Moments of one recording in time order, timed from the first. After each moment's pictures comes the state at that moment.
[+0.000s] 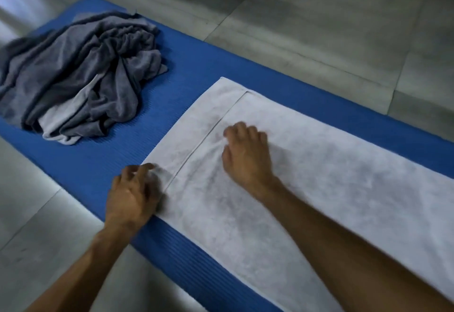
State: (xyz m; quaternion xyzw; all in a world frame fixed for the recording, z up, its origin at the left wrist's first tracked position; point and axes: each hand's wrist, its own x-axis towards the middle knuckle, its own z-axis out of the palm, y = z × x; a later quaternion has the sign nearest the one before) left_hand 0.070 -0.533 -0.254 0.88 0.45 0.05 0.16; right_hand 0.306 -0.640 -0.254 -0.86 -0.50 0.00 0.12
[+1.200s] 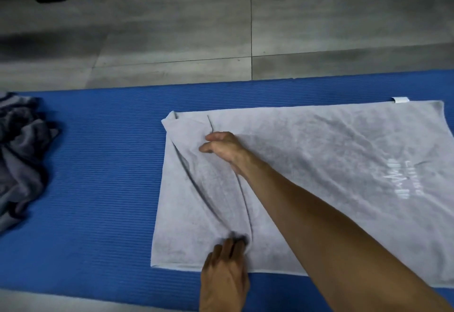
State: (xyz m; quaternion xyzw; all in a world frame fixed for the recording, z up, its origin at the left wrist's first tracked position) left_hand 0.160 -0.836 -0.251 0.98 0.09 -0.02 0.18; right_hand 0.406 -0.802 -0.234 -0.70 -0.01 0.41 0.58
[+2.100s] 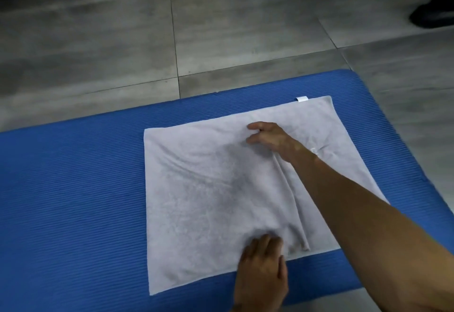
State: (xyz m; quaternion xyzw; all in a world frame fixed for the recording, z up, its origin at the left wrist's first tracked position) left_hand 0.206 -0.990 -0.235 0.95 -0.09 -0.07 0.29; right_hand 0.476 -1.065 -0.205 -0.77 0.09 0.29 0.56
